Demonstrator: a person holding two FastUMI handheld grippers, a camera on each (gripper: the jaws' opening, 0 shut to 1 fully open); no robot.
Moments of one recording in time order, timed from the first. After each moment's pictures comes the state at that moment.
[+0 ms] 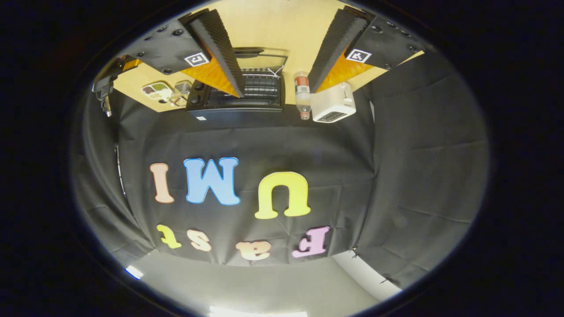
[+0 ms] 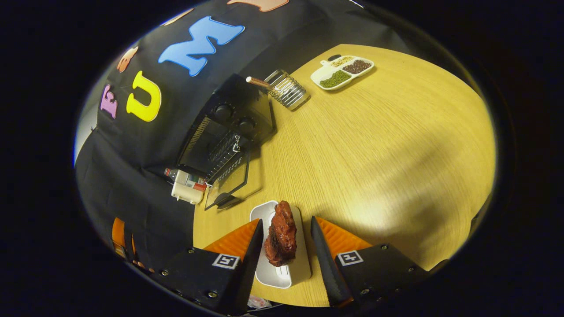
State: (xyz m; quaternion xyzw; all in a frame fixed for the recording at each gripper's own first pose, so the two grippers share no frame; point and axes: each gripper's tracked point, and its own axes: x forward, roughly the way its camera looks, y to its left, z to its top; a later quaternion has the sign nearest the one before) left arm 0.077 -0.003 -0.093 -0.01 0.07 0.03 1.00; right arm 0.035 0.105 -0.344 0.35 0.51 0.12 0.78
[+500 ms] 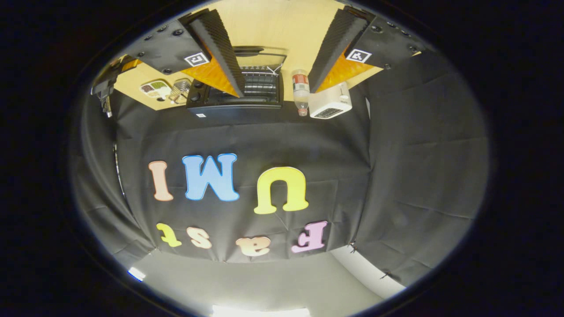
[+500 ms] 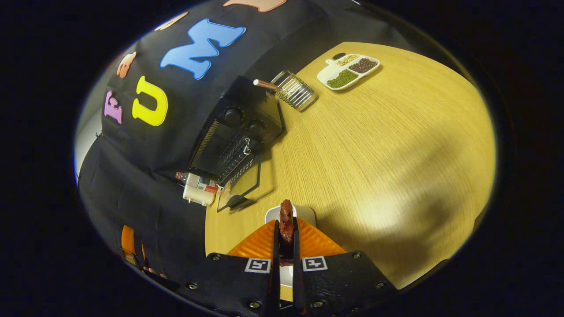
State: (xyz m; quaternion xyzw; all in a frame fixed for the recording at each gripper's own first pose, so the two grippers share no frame) left arm 0.063 -0.010 -0.082 0.00 0.06 0.05 1.00; right arm 0.045 0.106 -0.321 0.37 0.49 0.14 0.78
